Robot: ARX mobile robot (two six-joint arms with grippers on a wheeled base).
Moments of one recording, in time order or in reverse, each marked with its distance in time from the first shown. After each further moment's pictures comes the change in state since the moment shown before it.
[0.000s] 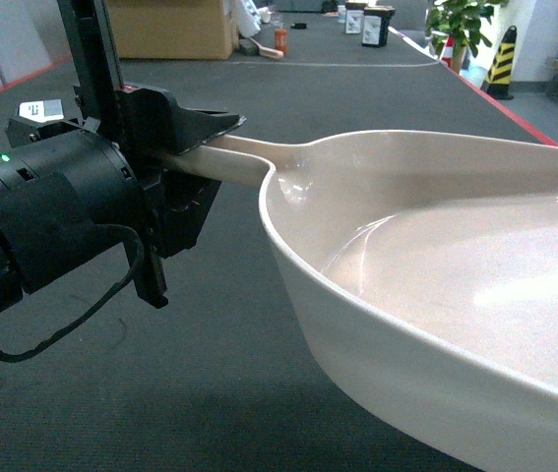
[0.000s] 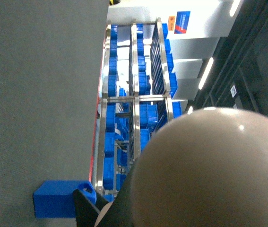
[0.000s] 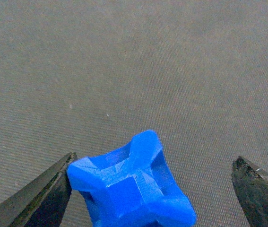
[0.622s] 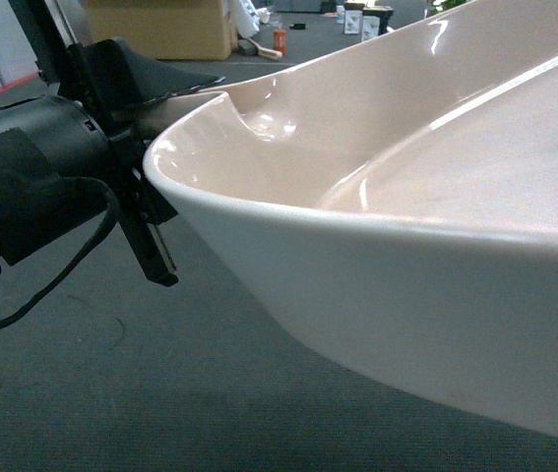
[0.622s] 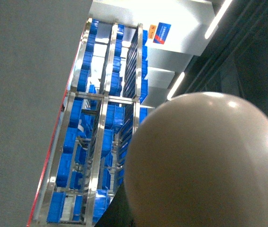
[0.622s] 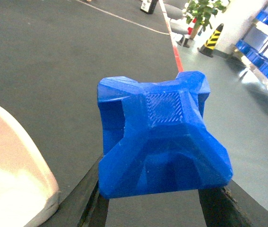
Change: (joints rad) left arm 0.018 -0.016 0.004 0.030 0.006 -0.223; right arm 0.253 -0.666 -0.092 -0.121 0.437 -0.214
